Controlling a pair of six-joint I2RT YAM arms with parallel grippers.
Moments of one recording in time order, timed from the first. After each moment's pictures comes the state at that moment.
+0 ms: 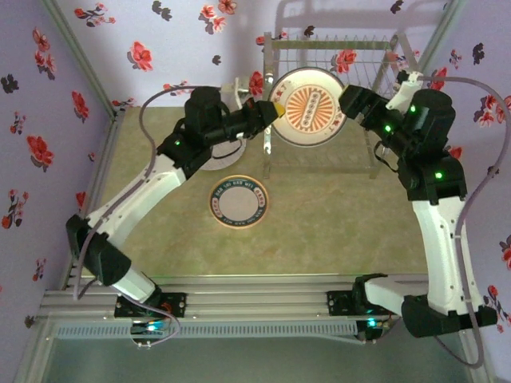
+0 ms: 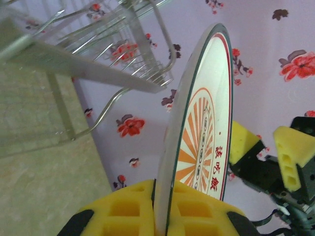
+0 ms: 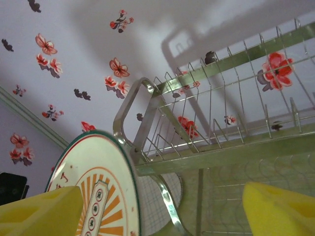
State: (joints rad) left arm -0.69 1.47 1.51 -0.12 0.43 -1.06; right arm 0.18 1.11 1.65 -0.69 -0.21 0.49
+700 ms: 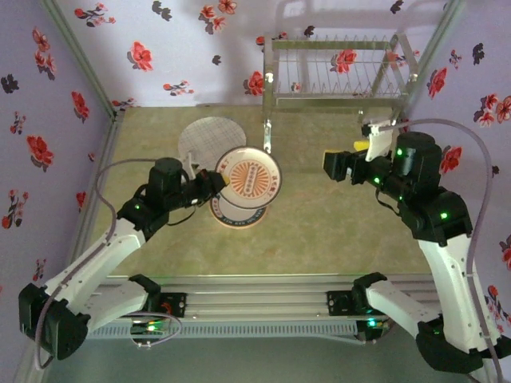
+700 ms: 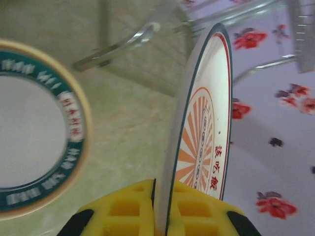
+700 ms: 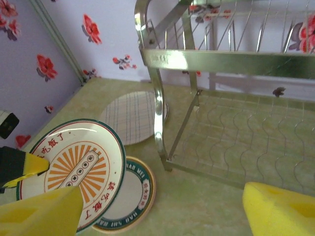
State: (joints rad) left arm -0.56 1.01 0.81 -0.26 0.33 -1.02; right arm 0.34 0.92 1.44 -0.90 -0.22 0.14
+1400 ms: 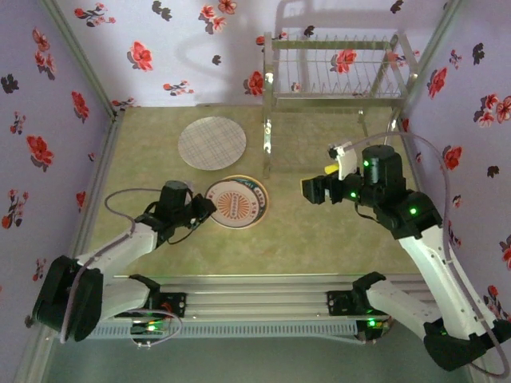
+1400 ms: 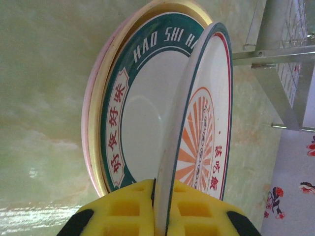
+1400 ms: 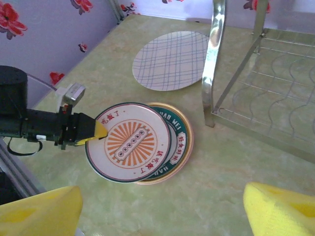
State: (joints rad) left arm -0.46 1.19 0.50 -0.04 0.28 -1.07; right arm 0.46 0.91 1.18 -0.80 -0.34 0.12
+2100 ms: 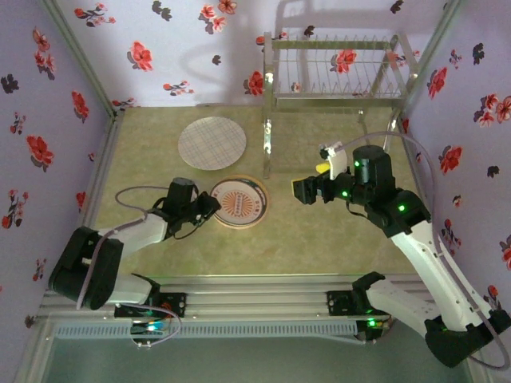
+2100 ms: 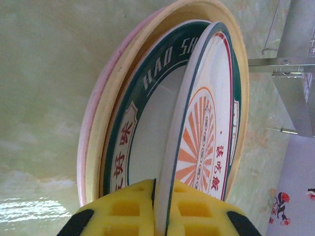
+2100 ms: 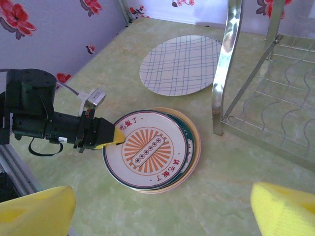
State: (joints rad) left arm -0.45 1.37 0.53 0.09 0.31 -1.06; right arm 0.48 0.93 1.13 -0.71 -0.35 0.12
